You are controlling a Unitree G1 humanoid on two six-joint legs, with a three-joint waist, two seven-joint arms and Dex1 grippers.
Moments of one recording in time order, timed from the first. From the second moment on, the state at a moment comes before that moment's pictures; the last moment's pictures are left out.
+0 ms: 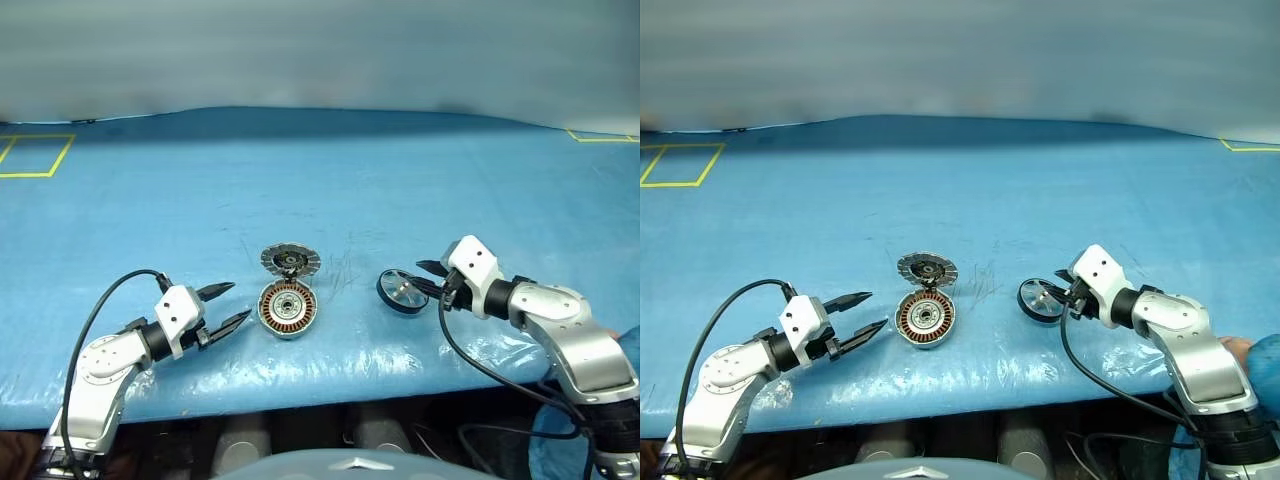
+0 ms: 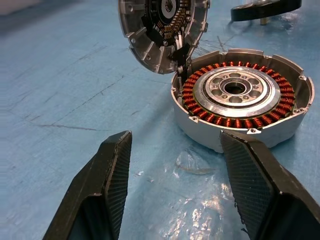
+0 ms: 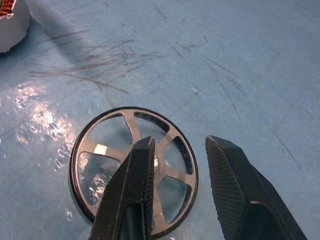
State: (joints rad) left arm 0.20 0.59 0.05 -0.13 -0.28 -0.12 -0.86; right arm -0.02 -0.77 -0.05 -0.29 0.25 0.48 0.79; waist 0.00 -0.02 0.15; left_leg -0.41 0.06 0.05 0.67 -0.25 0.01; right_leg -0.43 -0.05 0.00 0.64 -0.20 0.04
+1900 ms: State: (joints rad) left arm 0.28 0.53 0.05 -0.13 -0.30 -0.15 -0.86; right arm -0.04 -0.65 0.16 -0.45 0.37 0.48 0.93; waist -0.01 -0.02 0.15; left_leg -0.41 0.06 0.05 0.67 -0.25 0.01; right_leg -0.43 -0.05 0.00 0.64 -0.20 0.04
